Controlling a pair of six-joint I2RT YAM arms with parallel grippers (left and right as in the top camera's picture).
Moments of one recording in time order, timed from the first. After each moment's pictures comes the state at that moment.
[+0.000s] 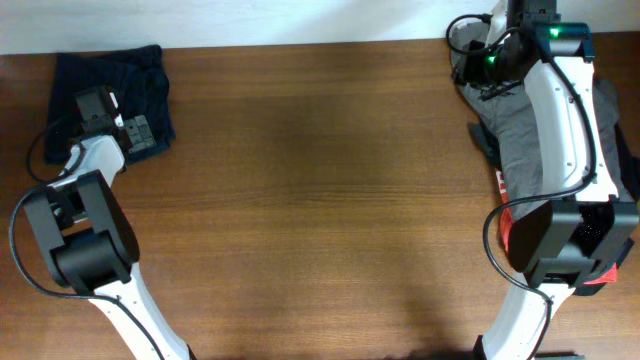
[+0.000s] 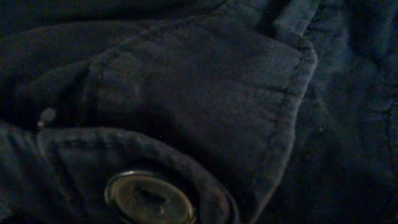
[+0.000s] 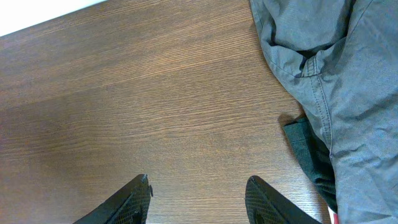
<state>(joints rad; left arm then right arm) 0.32 2.24 1.54 -0.22 -0.19 0.01 -0.07 2.08 2.15 -1.14 -0.18 0.19</state>
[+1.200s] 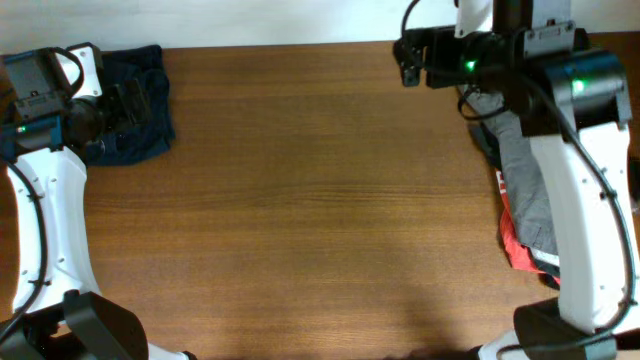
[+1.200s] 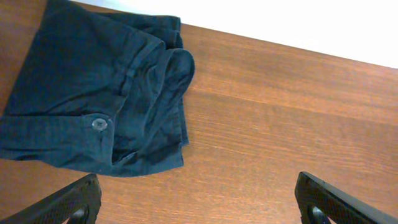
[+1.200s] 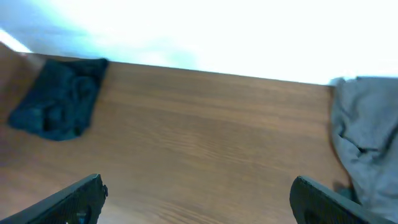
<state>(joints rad) 0.29 1.68 1.60 -0.72 0.22 0.02 0.21 1.71 2.20 -1.15 -0.18 0.12</state>
